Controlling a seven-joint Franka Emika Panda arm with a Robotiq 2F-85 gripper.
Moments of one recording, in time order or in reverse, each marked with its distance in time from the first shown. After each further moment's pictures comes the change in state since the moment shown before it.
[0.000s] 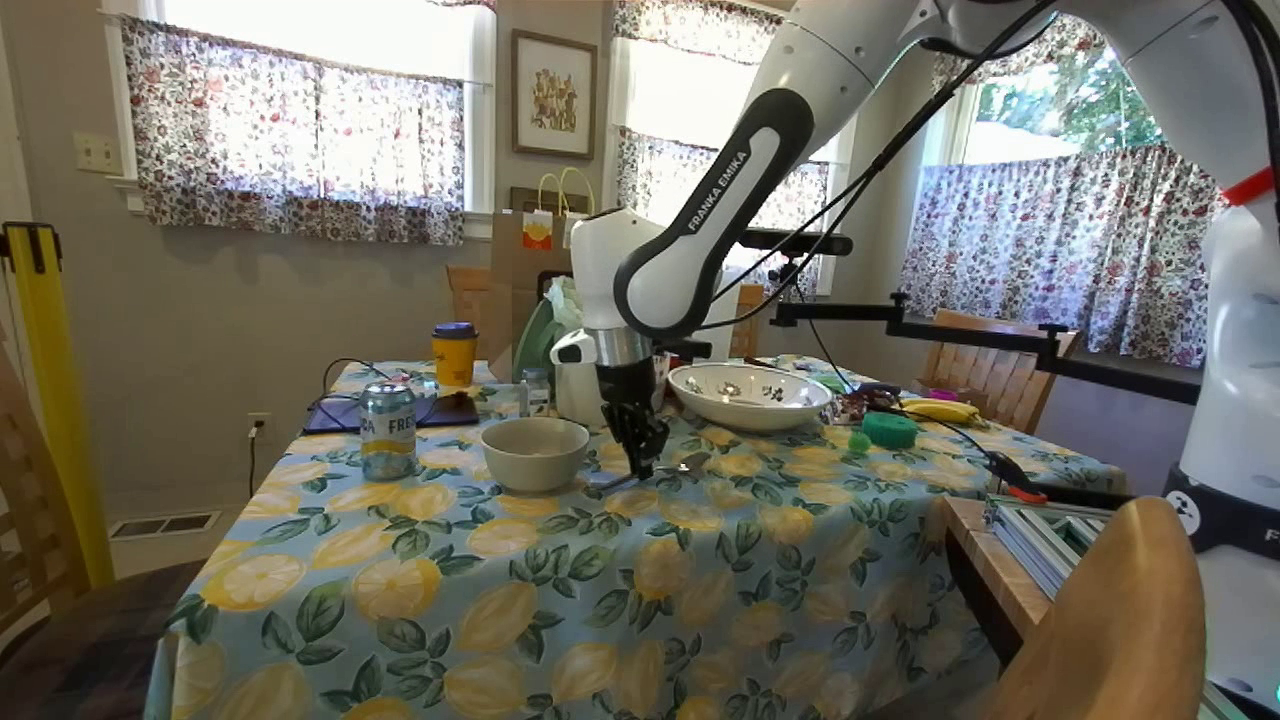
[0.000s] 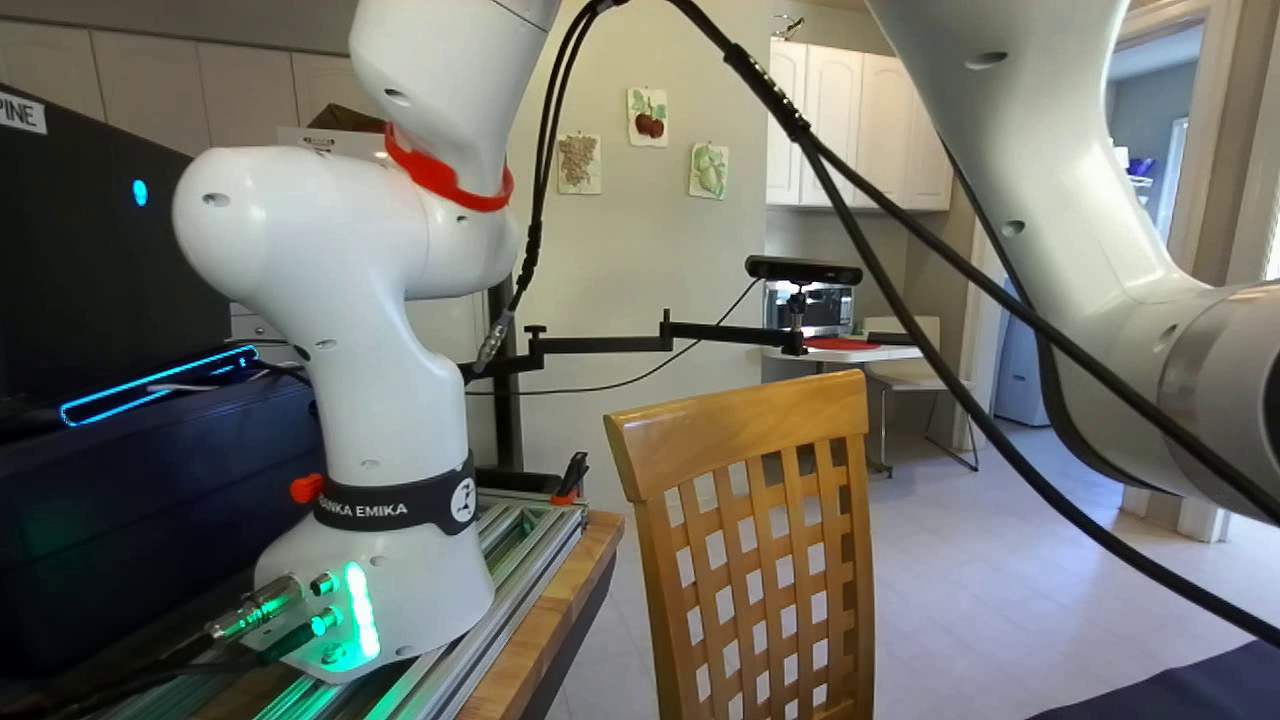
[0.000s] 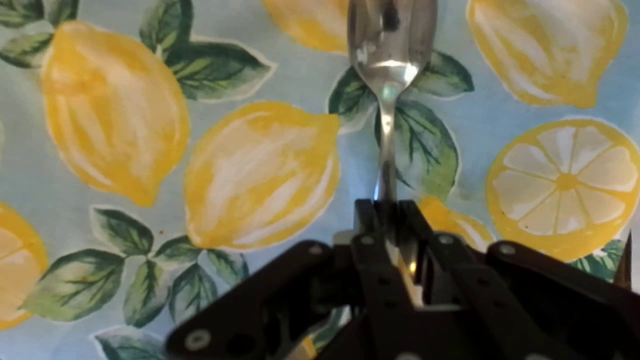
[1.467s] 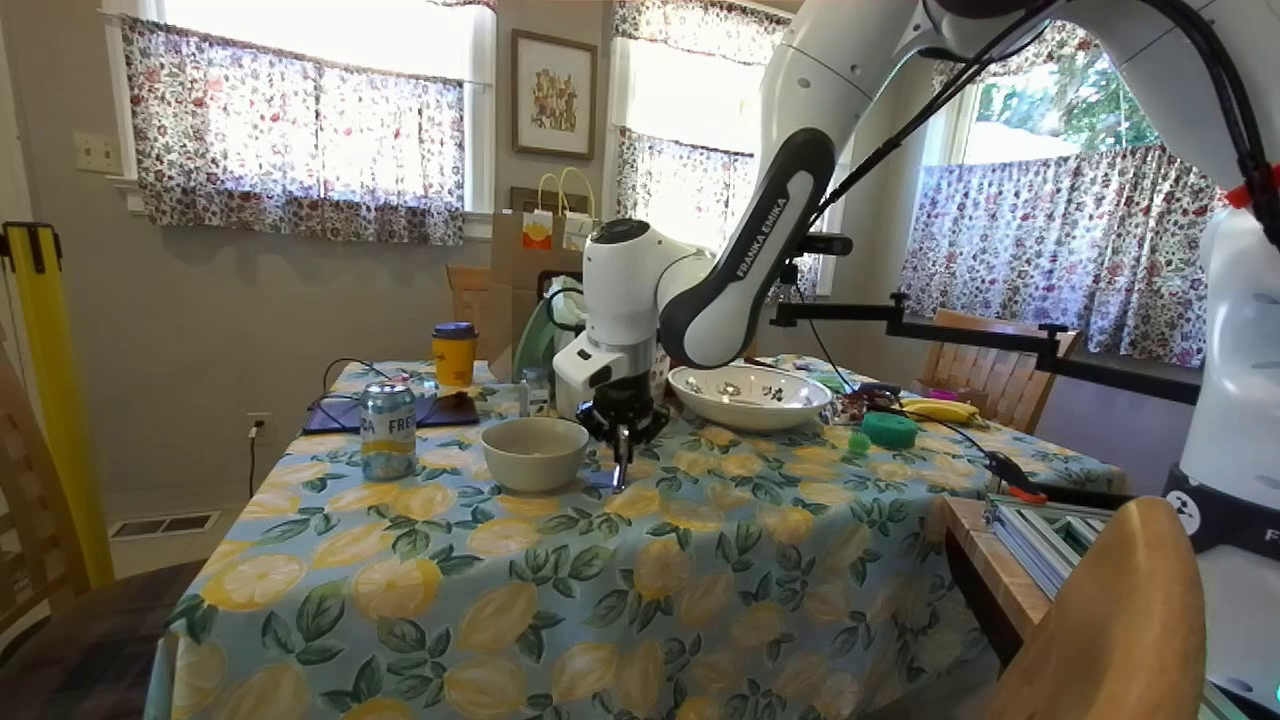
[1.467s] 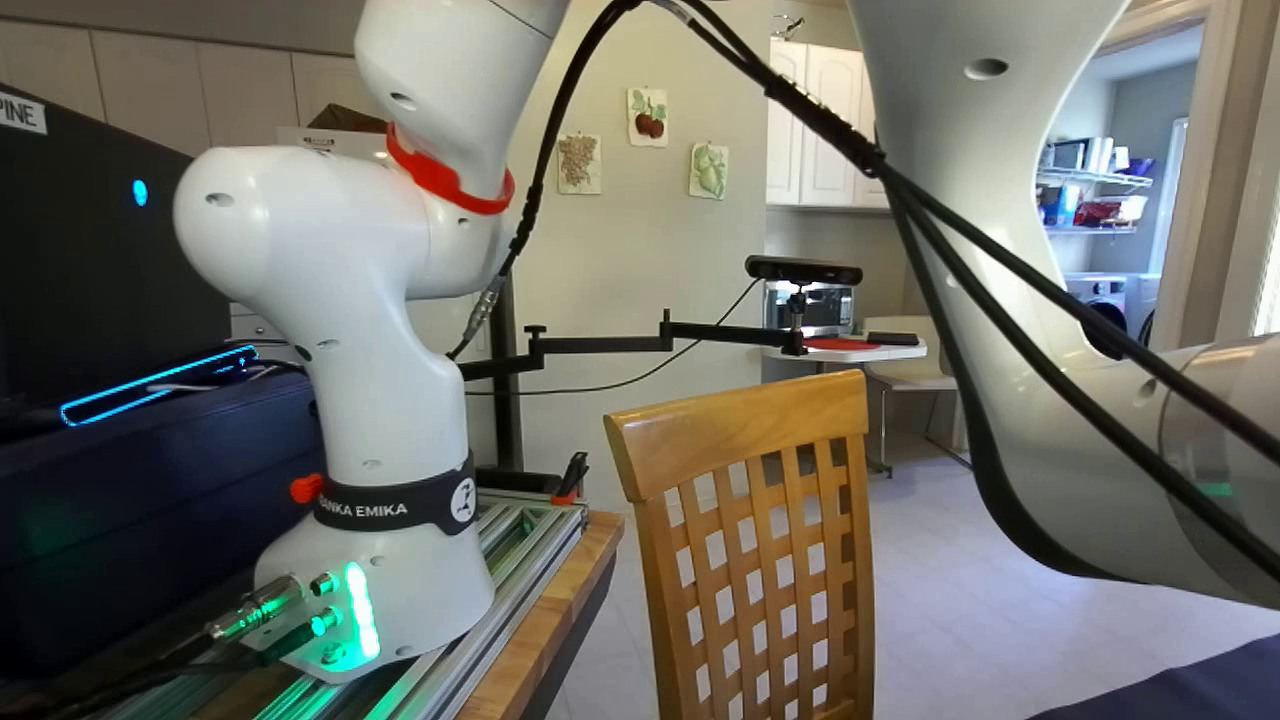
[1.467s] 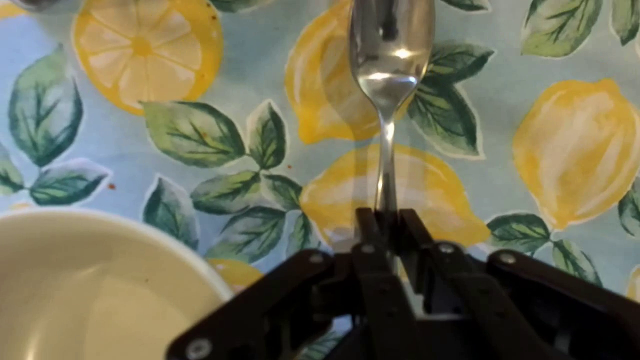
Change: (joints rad) arm 0.018 0.024 -0.062 -0.023 -0.404 0.237 -0.548
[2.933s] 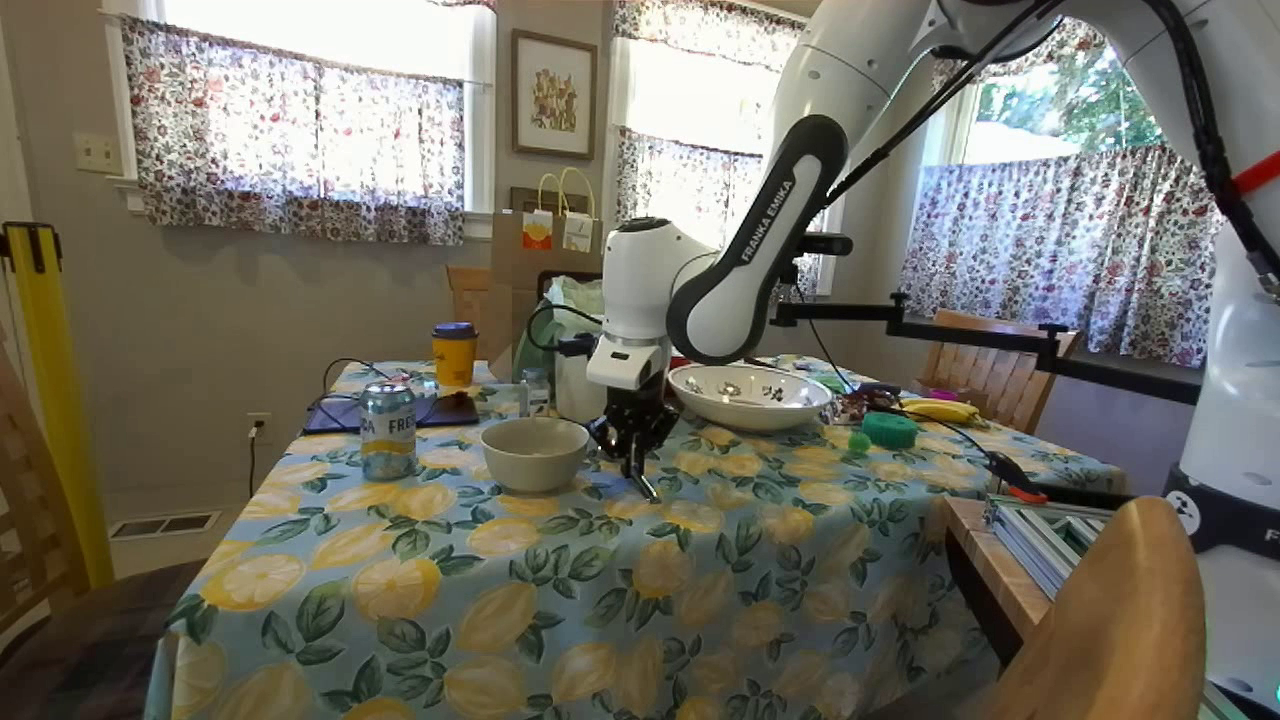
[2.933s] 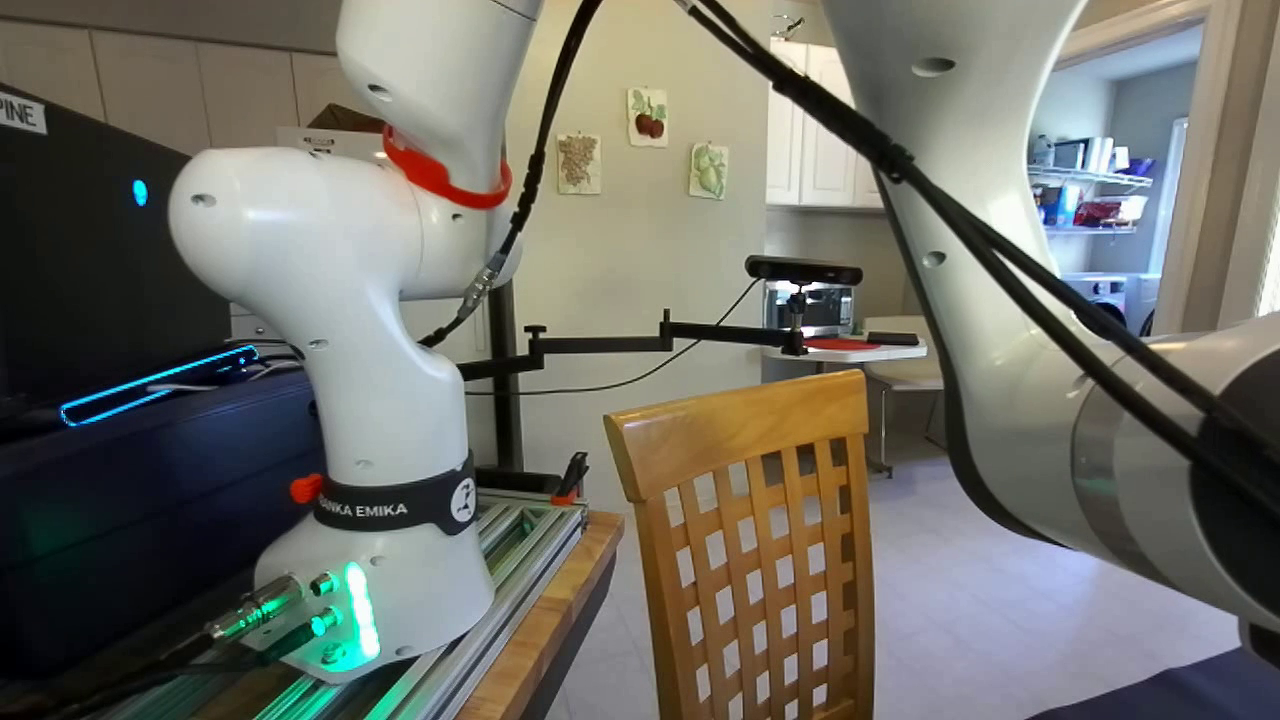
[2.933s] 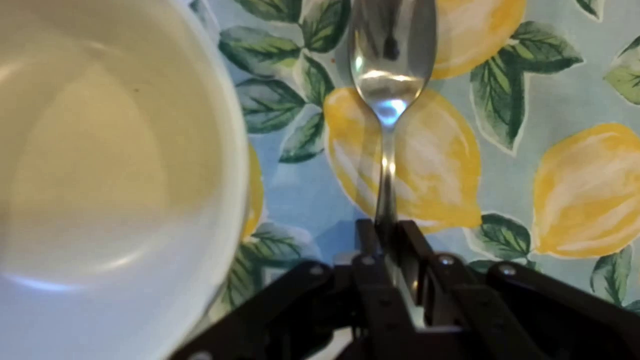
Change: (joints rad) arm -0.109 -0.041 0.106 -0.085 0.163 0.043 -0.668
